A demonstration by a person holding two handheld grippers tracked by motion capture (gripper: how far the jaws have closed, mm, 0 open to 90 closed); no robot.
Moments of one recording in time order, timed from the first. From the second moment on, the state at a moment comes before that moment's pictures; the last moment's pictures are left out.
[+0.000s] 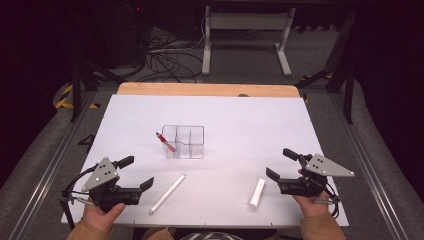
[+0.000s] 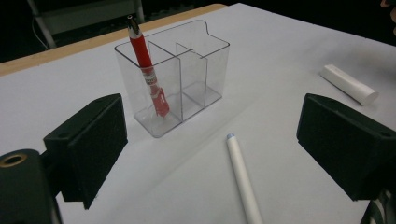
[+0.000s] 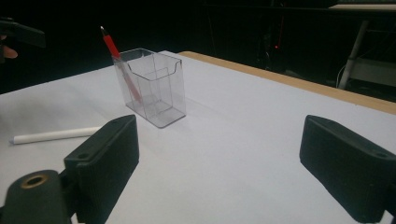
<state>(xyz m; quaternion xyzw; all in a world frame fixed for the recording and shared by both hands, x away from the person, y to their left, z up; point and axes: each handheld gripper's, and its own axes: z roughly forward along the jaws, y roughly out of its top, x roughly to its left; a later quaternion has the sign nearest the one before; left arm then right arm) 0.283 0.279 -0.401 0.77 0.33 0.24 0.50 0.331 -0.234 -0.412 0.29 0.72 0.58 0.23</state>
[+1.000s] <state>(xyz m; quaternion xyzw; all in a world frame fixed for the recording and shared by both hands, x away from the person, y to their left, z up) 0.293 0.254 -0.392 0.80 0.32 0.21 0.46 0.333 -0.233 -0.414 0.29 0.73 0.58 0.22</state>
